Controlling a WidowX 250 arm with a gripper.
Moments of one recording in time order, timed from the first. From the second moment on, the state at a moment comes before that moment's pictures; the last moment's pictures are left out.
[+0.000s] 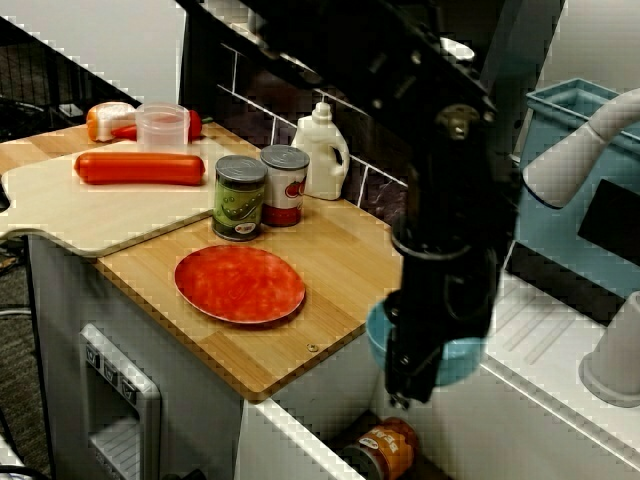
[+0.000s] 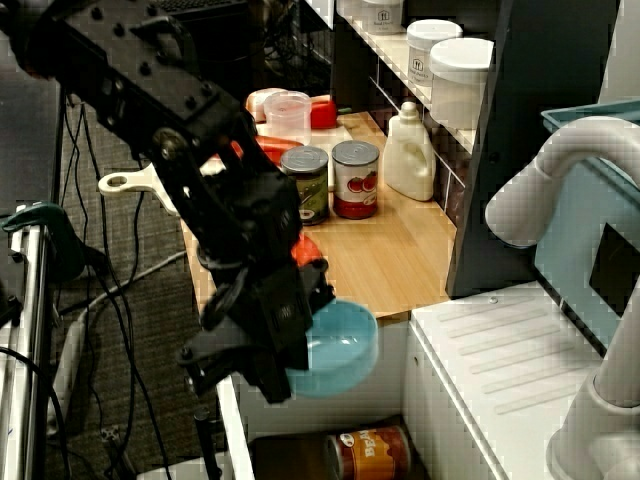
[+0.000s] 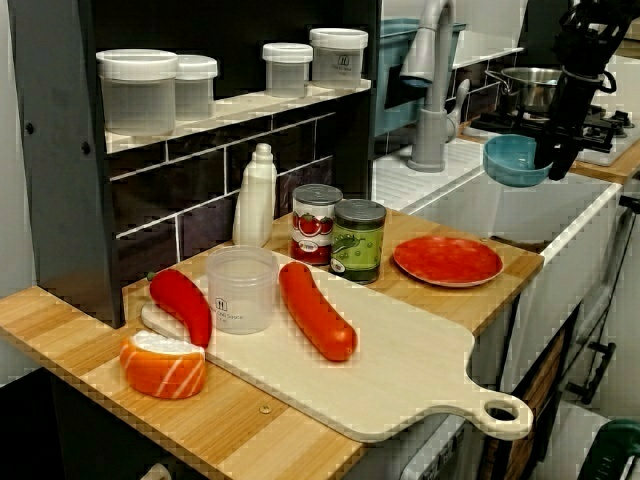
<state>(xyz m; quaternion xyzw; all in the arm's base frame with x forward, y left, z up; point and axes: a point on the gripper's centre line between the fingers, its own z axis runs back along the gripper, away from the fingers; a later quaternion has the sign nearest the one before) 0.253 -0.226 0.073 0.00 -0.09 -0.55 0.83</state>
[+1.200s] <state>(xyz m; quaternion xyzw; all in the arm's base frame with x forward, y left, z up) 0.285 -0.239 0.034 0.05 -0.06 -0.52 0.85</state>
